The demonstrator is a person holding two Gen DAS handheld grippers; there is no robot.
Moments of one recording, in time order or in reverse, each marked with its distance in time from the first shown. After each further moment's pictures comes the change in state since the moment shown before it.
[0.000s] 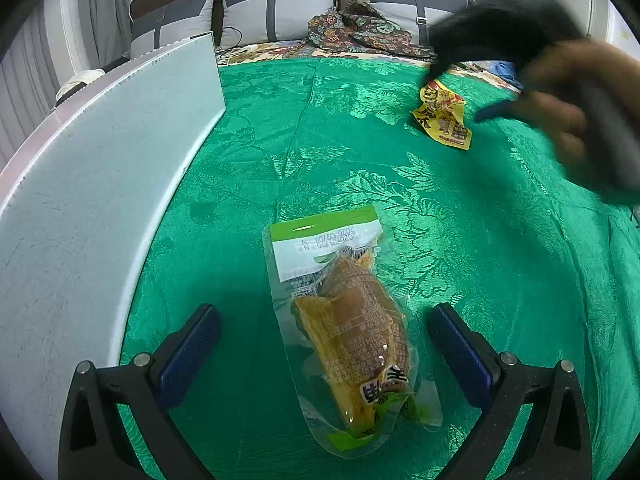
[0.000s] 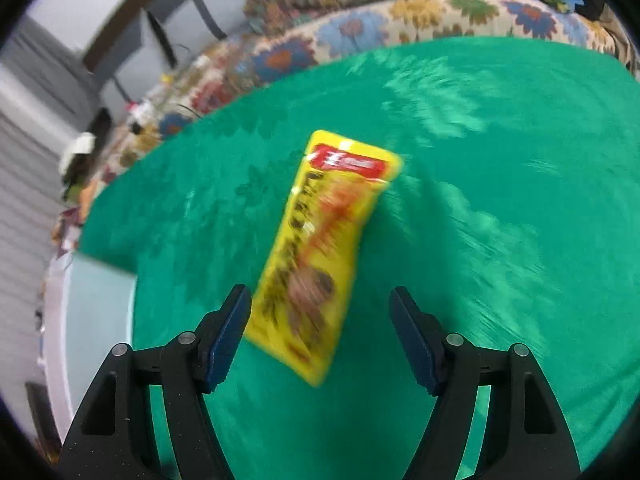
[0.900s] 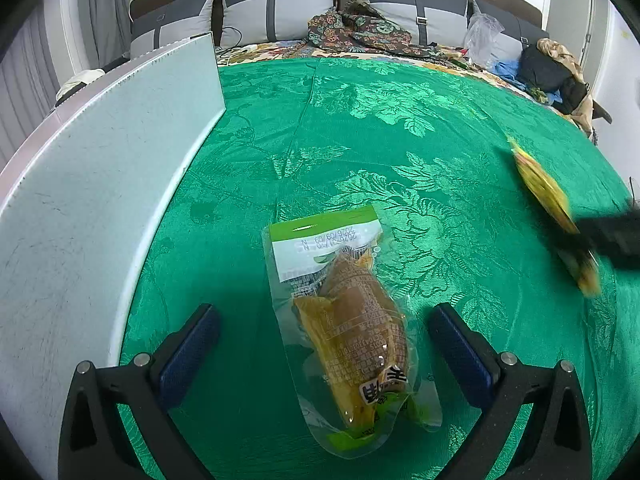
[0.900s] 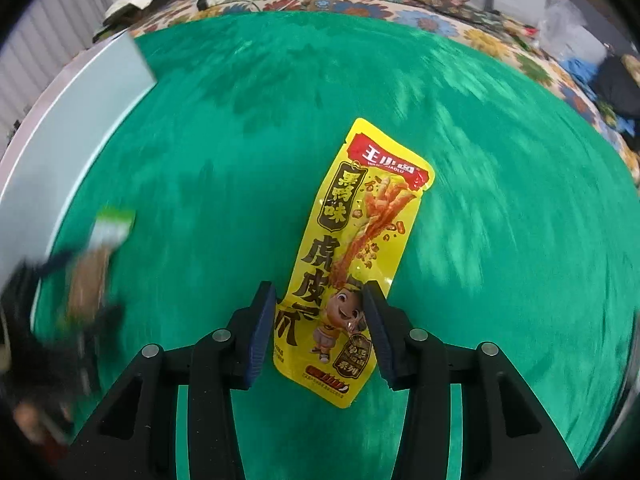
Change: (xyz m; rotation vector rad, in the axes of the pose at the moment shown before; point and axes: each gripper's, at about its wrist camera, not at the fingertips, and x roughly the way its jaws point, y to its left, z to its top) left arm 0.000 -0.001 0.001 0.001 0.000 0.000; right arm -0.060 -0.032 -0.138 -0.501 0.071 -0.119
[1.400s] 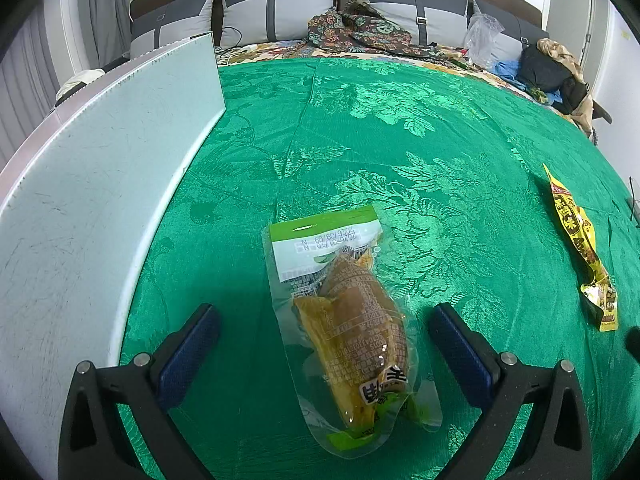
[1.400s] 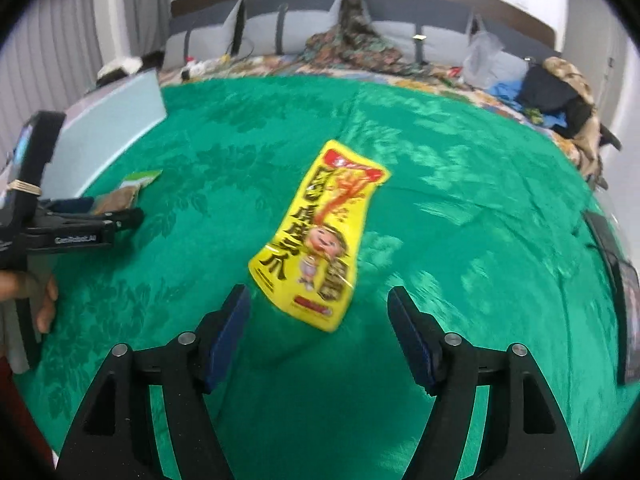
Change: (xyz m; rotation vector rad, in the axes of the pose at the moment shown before) left arm 0.000 0.000 0.000 0.000 0.000 0.000; right arm -0.059 0.012 -0.124 0.098 -0.342 -0.125
